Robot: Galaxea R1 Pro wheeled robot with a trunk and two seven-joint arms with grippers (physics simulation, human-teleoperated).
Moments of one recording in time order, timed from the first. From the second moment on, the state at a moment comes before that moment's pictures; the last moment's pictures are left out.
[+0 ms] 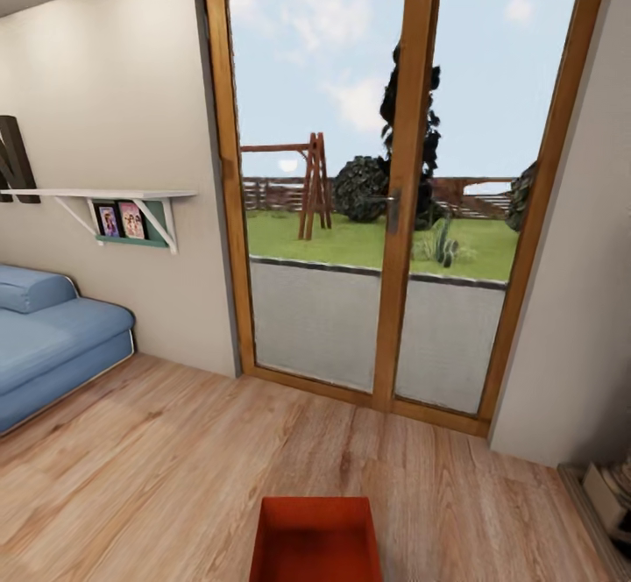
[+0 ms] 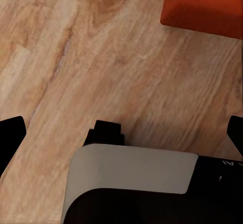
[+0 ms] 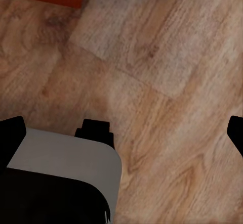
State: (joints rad) left arm -0.21 0.02 -0.08 -0.01 0.26 -0.02 0.01; right arm -0.18 -0.06 0.28 0.03 -0.10 -0.13 0.01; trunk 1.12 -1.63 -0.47
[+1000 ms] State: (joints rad) left arm -0.21 0.03 -0.08 -0.01 0.27 -0.03 0.01; right arm -0.18 -0.05 0.29 0.03 -0.10 -0.13 0.01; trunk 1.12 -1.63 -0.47
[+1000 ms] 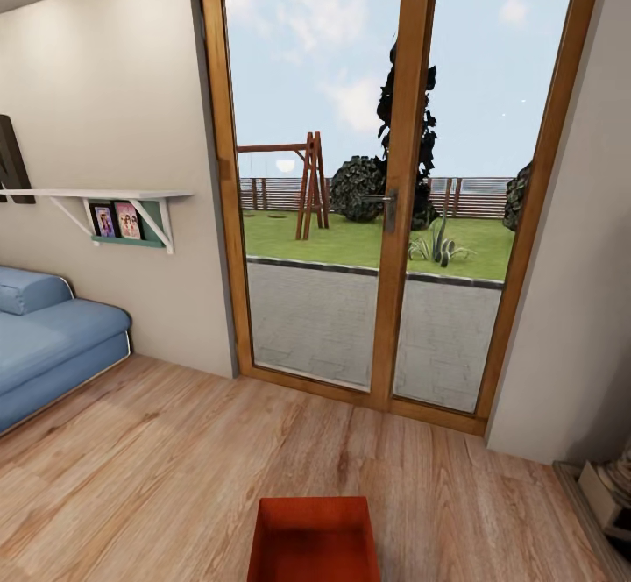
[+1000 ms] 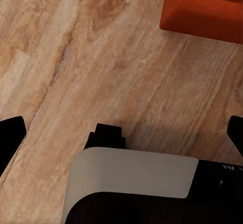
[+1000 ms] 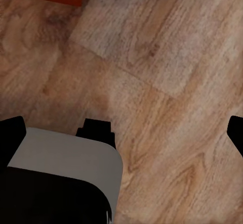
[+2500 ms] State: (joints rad) left arm -0.21 0.03 -0.08 -0.02 0.26 -0.04 0.00; right arm -0.18 -0.06 0.29 0.03 -0.10 -0.13 0.01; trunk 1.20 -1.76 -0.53
